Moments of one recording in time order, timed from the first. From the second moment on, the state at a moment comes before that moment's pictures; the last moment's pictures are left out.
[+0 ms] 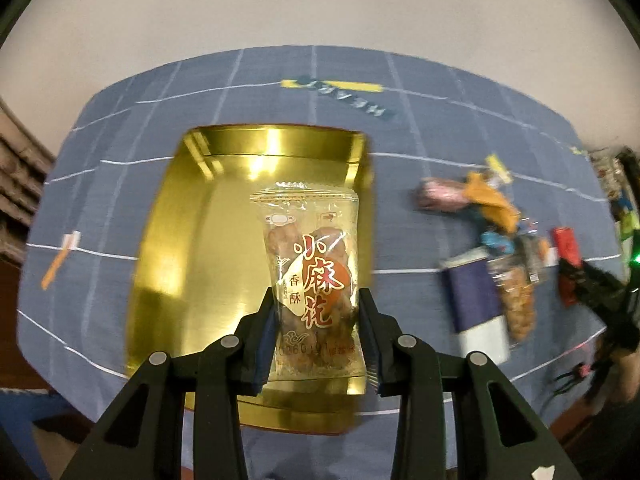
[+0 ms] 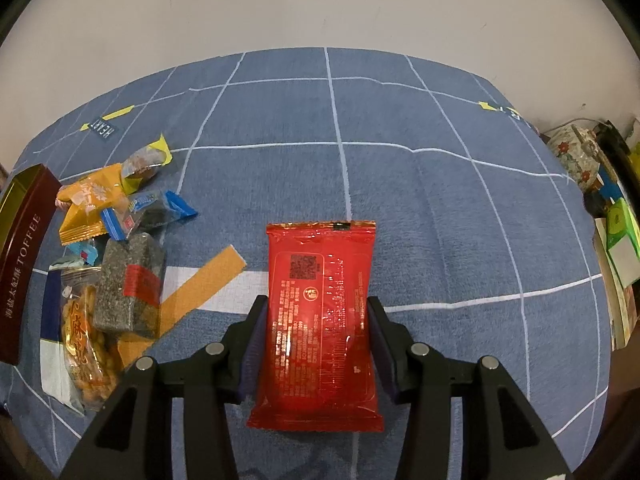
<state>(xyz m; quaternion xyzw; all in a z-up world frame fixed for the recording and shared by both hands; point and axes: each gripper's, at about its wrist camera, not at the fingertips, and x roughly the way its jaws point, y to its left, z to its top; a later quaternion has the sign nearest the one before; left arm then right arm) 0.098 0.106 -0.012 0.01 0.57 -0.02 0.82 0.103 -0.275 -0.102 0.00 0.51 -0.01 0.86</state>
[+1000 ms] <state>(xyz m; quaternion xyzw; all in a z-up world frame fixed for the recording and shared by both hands) 0.093 0.173 -0.080 0.08 0.62 0.01 0.78 0.116 -0.273 -0.102 0.01 0.54 -0.03 0.84</state>
